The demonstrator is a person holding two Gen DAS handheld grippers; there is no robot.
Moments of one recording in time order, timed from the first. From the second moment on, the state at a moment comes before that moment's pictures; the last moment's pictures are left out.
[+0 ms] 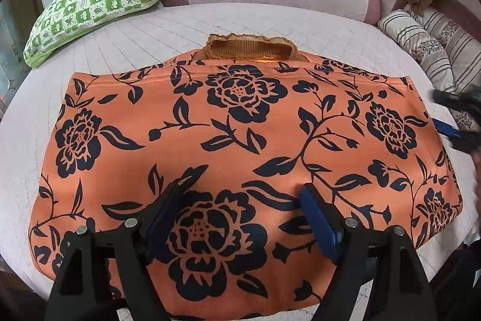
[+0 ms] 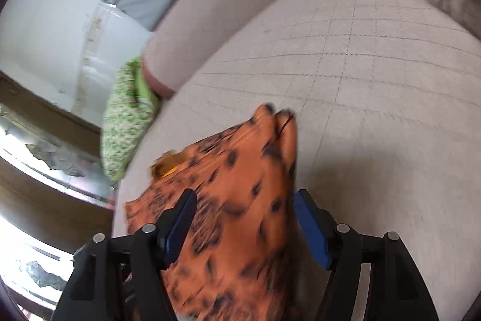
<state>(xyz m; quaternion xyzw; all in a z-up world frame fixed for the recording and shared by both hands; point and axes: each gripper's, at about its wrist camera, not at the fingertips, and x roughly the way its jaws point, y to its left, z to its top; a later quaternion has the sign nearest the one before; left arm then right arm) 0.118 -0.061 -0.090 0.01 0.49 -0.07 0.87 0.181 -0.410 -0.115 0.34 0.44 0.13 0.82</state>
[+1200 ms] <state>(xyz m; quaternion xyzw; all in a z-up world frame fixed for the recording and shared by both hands) 0.025 0.174 -0.073 -0.29 0.44 -0.04 0.85 0.110 -0.296 -0.130 0.24 0.50 0.11 0.82</state>
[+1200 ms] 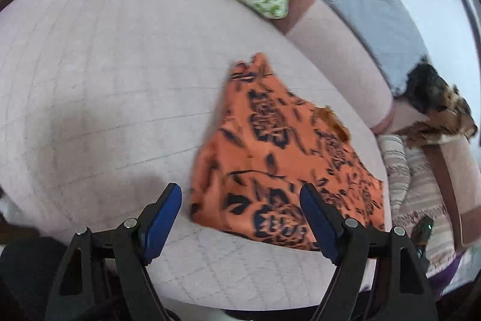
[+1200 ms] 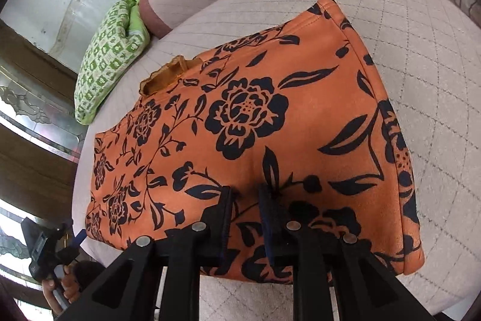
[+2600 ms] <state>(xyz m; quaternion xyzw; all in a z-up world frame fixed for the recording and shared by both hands) 0.238 0.159 -0.107 -0.17 0.50 -0.01 0.85 0.118 -0.319 -0.147 0.35 0.49 0.17 0.78</state>
